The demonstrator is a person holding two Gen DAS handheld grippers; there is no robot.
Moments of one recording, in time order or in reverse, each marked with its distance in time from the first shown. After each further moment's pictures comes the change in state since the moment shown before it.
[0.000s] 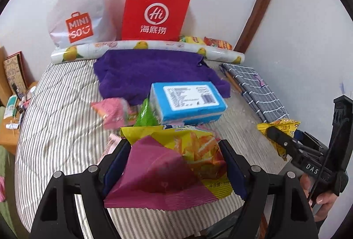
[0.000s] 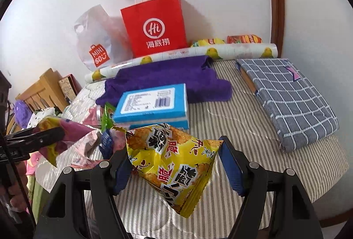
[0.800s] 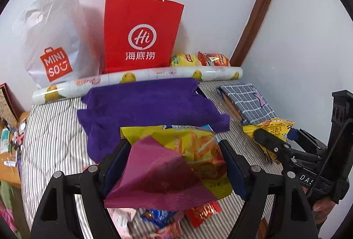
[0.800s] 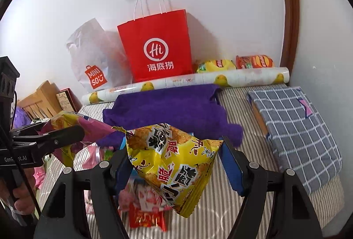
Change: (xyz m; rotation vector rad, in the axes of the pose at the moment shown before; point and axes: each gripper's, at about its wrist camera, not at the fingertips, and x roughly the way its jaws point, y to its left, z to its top) left arm 0.040 -0.005 0.111 0.061 -0.007 -0.029; right arm 0.043 0.015 0.102 -0.019 -0.023 -0.001
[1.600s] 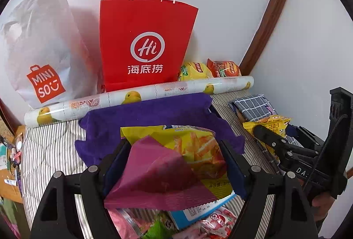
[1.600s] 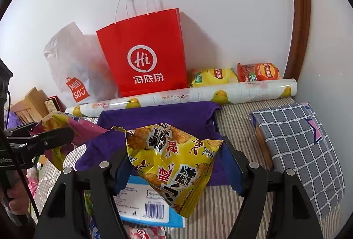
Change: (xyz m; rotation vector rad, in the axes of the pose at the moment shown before) left arm 0.053 0.027 0.064 0.007 0.018 0.001; right arm 0.075 -0.013 0.061 0.003 0.015 -0.032
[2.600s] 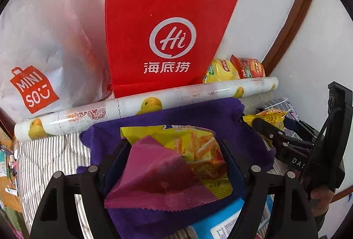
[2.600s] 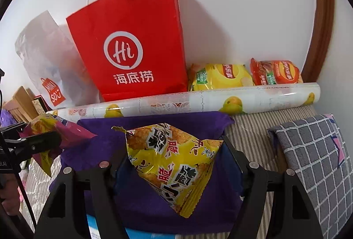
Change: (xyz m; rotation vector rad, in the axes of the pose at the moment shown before) left arm 0.081 0.047 0.043 -0.029 0.071 0.041; right arm 0.114 -0.010 0.033 -0.015 0.056 0.000
